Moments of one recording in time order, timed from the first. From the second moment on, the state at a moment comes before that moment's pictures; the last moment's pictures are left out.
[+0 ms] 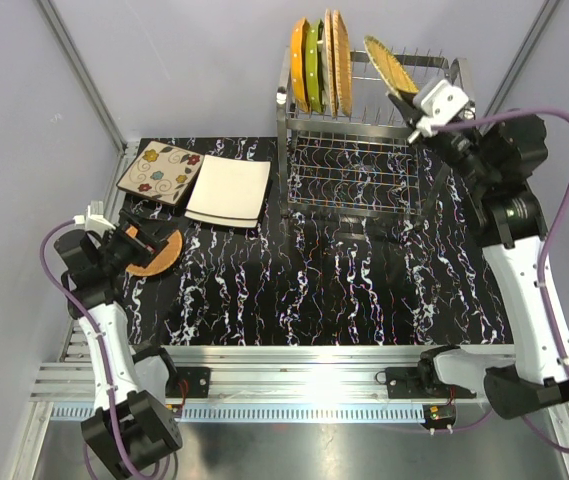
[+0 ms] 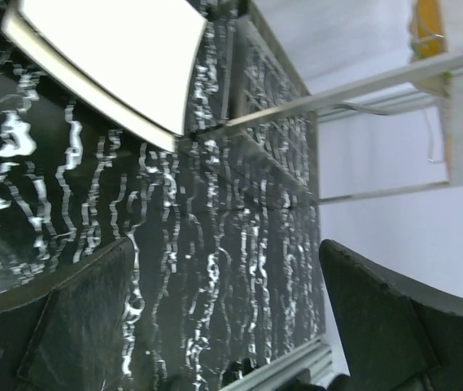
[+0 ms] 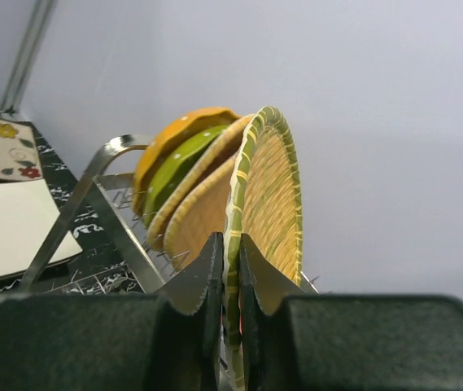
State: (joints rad) left arm 0.50 0.81 0.63 -0.25 0.90 -0.72; right arm 0.25 1.24 1.67 -0.17 -0.44 -0.54
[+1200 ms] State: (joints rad) left arm 0.02 0.77 0.42 0.19 0.89 -1.33; right arm 0.72 0.89 1.02 -0.46 -0.68 -1.42
